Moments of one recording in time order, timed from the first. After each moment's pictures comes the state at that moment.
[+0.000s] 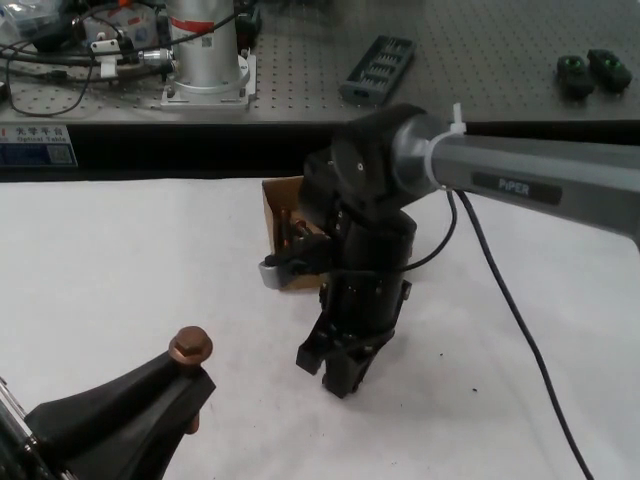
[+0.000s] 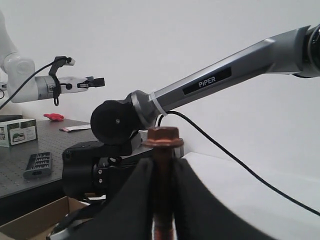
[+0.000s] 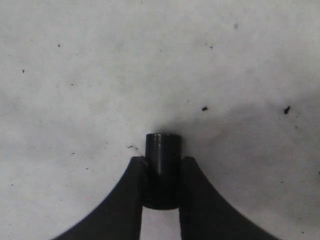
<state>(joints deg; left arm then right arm) -53.2 31.7 0.8 -41.3 -5.8 2.5 42.4 127.3 -99.7 72.9 -12.5 -14.4</state>
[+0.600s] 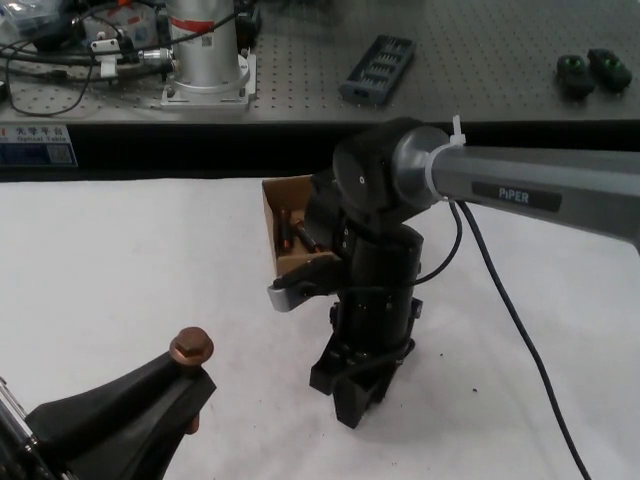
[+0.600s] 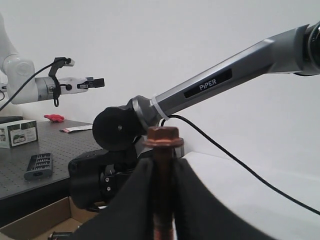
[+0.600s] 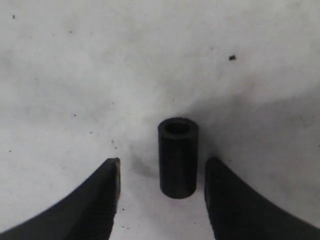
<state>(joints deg) -53.2 31.7 0.8 -41.3 -5.8 3.0 42.4 127.1 -97.5 76.7 -12.2 -15.8</state>
